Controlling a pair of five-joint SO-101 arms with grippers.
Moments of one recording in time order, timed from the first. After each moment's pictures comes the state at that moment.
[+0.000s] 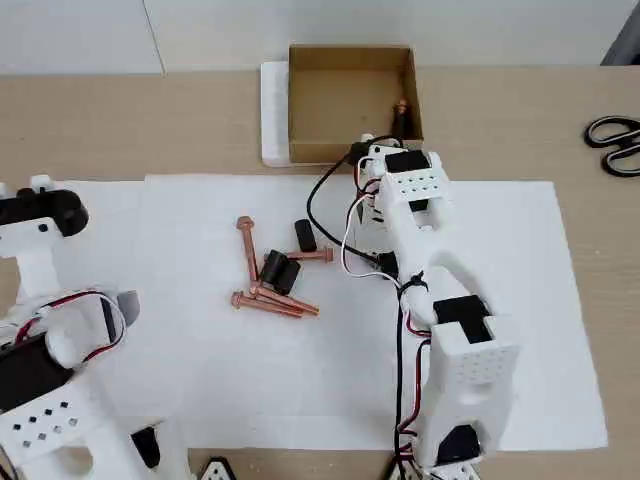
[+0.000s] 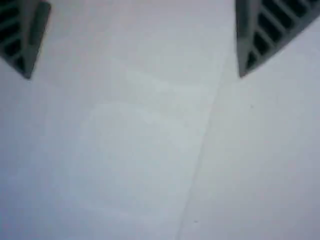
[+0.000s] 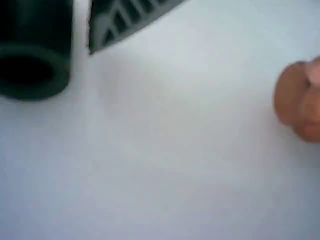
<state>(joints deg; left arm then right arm) -30.6 -53.9 32.0 95.0 -7.0 -13.6 25.7 -8.7 83.8 -8.1</state>
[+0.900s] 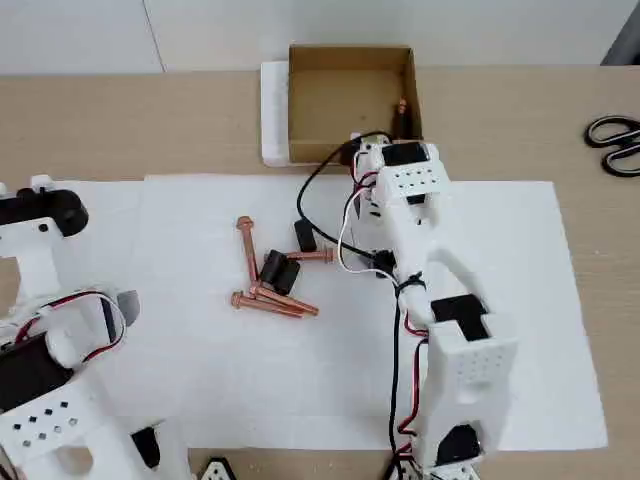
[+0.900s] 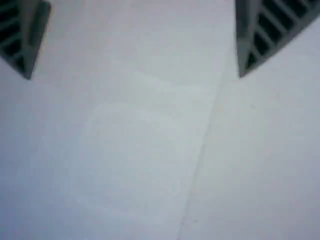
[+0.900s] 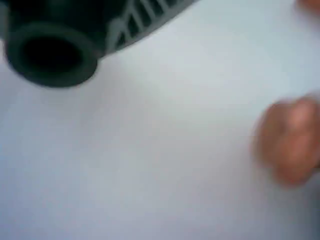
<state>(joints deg) -30.6 -53.9 32.0 95.0 -7.0 -13.7 25.1 -14.9 91.3 -3.7</state>
